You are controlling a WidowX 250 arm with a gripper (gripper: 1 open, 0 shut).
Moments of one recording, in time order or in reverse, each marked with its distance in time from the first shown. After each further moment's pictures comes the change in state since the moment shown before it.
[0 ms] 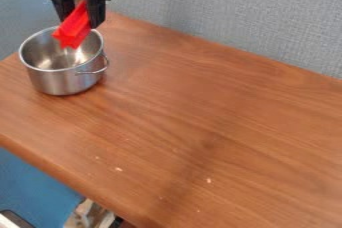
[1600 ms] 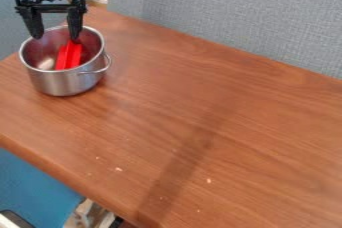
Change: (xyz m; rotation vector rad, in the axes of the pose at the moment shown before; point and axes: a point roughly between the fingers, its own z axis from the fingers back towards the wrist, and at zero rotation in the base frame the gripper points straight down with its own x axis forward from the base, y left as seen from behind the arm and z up) arm 0.003 0.045 -0.023 0.063 0.001 0.238
